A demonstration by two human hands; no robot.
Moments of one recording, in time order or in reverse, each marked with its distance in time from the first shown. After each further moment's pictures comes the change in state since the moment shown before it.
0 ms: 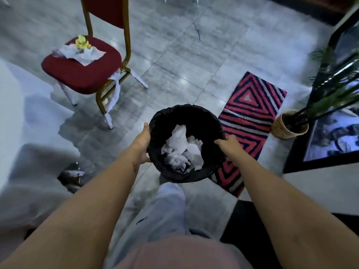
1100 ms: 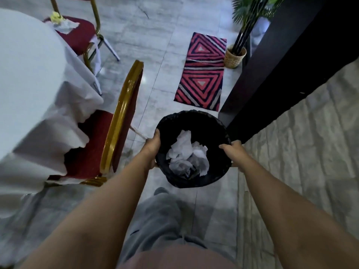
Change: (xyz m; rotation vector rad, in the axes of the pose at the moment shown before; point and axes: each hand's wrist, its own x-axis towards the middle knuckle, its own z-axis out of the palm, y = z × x) left_hand -0.288 -0.483 -0.279 0.362 -0.276 0.035; right_hand -0.577 0.394 0.217 0.274 0.276 0.215
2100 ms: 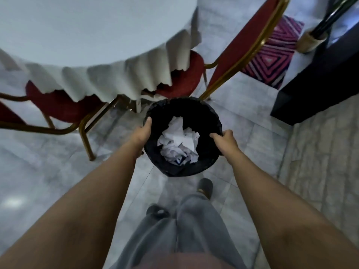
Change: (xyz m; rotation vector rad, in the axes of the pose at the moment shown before) left_hand -0.204 -0.334 -0.377 -0.019 0.322 0.002; right_hand -0.338 0.155 0.329 -0.271 -0.156 -0.203
